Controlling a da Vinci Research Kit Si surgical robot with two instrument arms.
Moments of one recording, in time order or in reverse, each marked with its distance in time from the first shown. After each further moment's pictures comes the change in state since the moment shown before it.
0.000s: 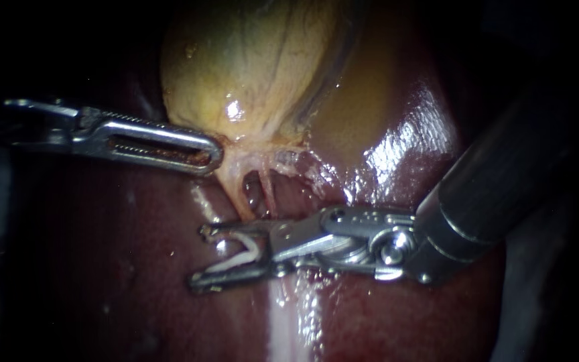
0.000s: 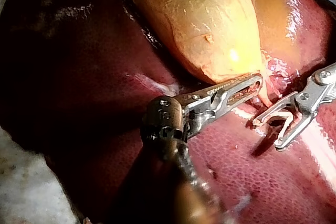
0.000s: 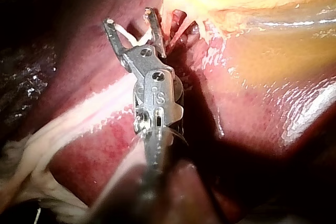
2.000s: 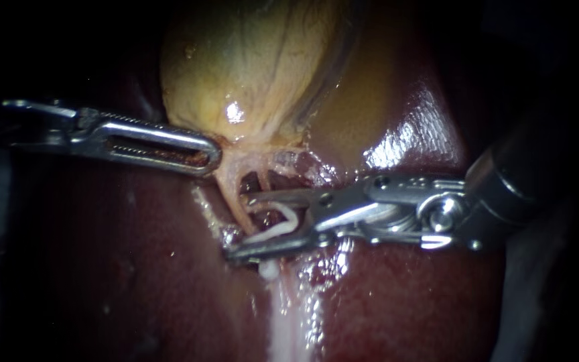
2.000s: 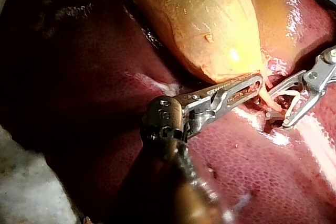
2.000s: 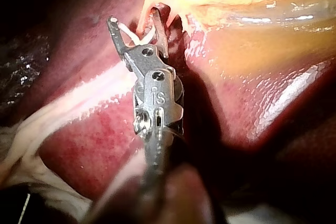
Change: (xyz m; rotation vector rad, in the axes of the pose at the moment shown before) right arm 0.001 0.001 -0.003 -0.034 0.014 -0.041; left arm 0.000 0.000 0.000 -0.003 -0.002 0.000
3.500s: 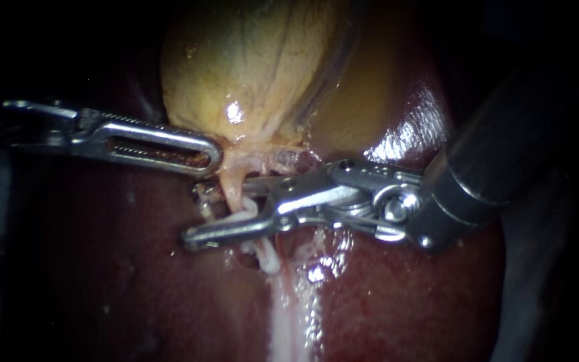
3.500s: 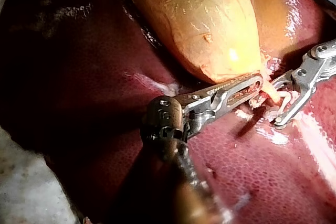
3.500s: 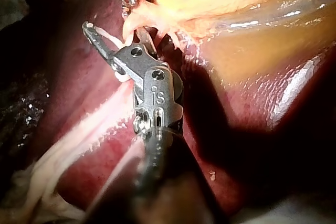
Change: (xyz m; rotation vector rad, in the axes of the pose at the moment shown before) right arm 0.004 0.002 0.000 0.097 0.134 0.112; left arm 0.000 0.000 0.000 -0.001 -0.001 0.000
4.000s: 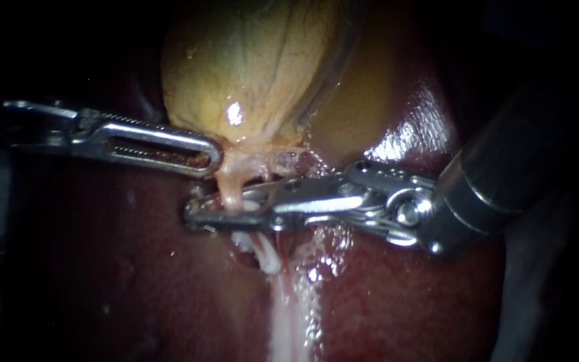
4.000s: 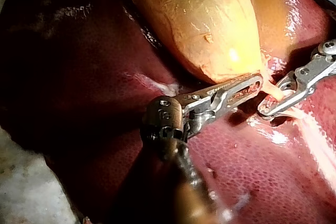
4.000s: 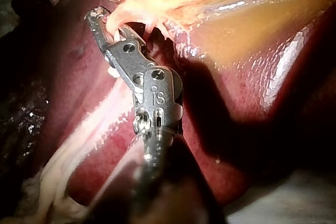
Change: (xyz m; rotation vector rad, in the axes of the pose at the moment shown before) right arm -0.001 -0.001 -0.001 0.002 -0.029 0.108; left arm 0.000 0.000 0.000 0.000 0.000 0.000
